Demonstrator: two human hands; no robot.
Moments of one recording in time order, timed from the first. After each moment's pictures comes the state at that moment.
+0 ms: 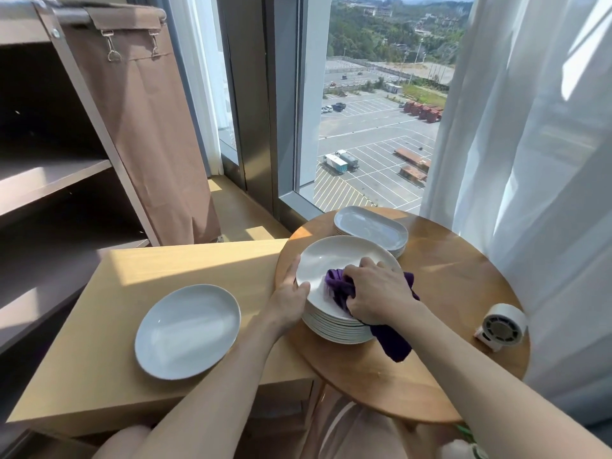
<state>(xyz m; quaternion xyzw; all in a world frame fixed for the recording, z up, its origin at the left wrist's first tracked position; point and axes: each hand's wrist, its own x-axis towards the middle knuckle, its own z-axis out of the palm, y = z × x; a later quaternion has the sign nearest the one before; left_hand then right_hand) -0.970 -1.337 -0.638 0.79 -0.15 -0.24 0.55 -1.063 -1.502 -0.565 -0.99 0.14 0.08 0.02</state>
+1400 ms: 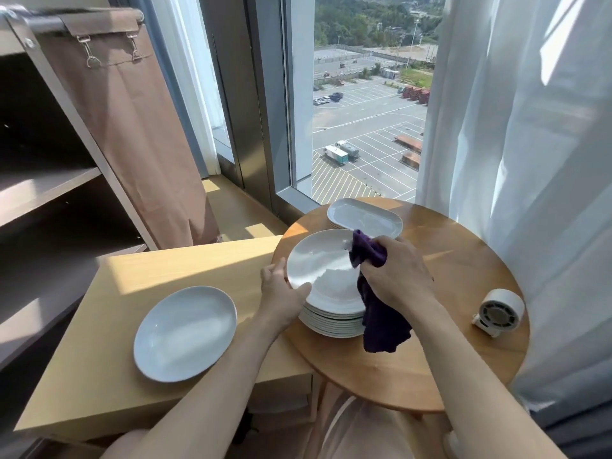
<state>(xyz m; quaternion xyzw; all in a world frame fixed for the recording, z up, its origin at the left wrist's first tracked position) -0.987 -1.342 -0.613 0.85 -0.12 -0.16 0.49 -1.089 -1.527 -0.554 -0.90 0.28 -0.16 0.28</state>
